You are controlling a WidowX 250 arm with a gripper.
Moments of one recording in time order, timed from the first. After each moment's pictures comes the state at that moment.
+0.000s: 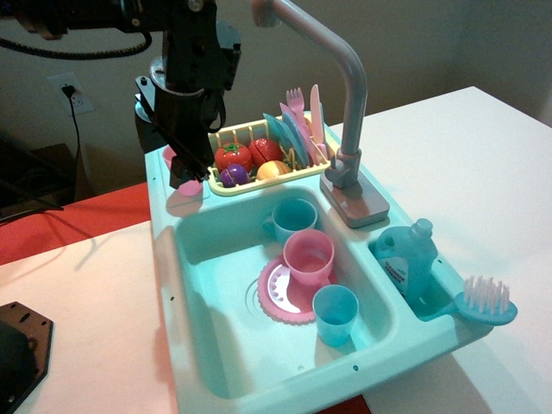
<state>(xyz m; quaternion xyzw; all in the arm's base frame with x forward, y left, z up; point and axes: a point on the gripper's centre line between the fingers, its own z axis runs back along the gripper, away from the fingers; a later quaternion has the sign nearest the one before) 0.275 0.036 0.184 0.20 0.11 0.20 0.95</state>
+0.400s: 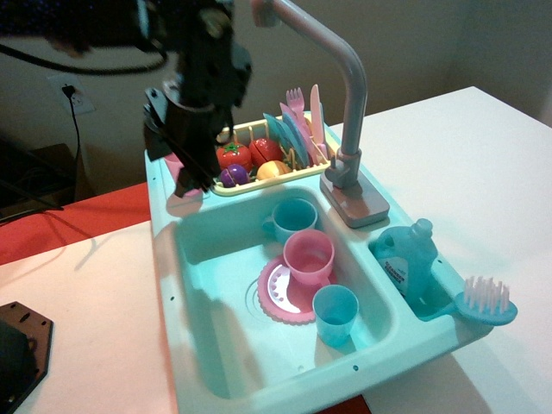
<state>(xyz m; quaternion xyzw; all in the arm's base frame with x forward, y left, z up) 0.281 0.042 0.164 0.20 0.14 0.21 0.95</state>
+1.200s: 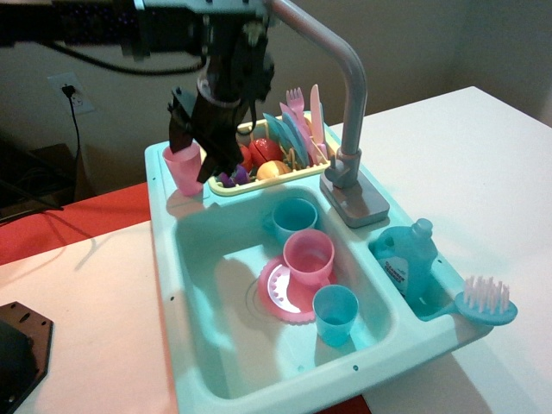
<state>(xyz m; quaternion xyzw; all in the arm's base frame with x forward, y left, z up) 0.295 0.065 0.144 0.22 0.16 0.23 0.94</state>
